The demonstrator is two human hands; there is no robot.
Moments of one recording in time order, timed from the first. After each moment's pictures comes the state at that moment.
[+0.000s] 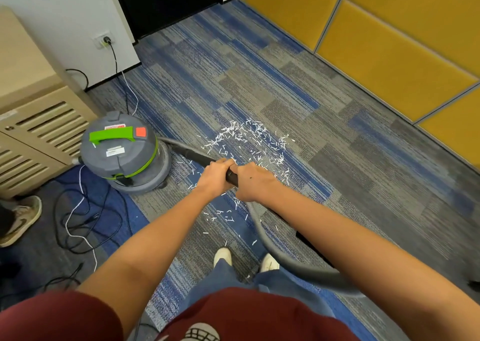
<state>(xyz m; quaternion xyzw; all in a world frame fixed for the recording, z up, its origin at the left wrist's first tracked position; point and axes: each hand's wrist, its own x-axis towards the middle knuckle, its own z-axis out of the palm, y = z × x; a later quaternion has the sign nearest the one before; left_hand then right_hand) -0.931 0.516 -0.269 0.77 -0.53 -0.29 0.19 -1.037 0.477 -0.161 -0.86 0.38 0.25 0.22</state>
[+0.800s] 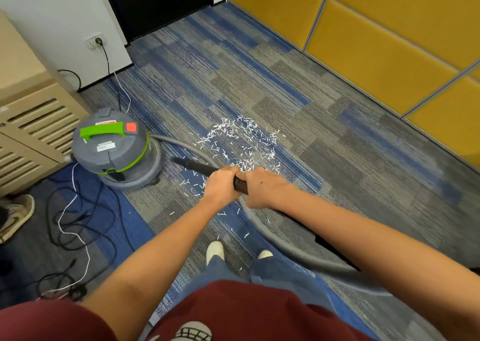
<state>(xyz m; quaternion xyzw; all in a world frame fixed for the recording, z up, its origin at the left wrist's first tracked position) -1.025 0.545 -0.254 0.78 -0.54 -0.26 0.18 -1.126 0.502 -0.140 -0.87 0.36 0.27 0.21</state>
